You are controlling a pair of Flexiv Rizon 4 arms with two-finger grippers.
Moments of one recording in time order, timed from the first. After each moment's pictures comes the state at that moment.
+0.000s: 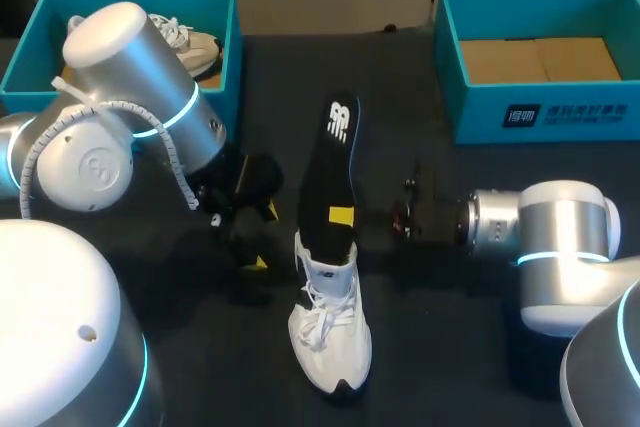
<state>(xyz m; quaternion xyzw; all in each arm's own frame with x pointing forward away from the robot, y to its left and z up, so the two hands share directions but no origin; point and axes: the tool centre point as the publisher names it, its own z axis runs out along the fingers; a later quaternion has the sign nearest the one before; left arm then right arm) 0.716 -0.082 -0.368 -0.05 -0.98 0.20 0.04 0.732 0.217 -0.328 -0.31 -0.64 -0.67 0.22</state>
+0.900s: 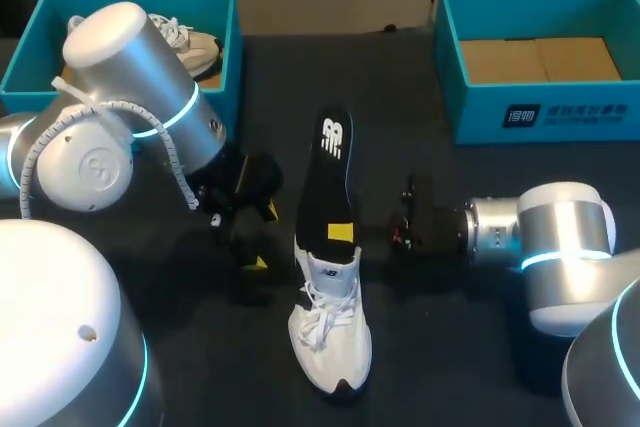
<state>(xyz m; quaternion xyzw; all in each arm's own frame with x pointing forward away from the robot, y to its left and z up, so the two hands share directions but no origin) 0.716 -0.082 -0.368 -0.05 -0.98 0.20 0.04 0.710 0.219 -0.340 -0.30 -0.65 -0.65 0.26</state>
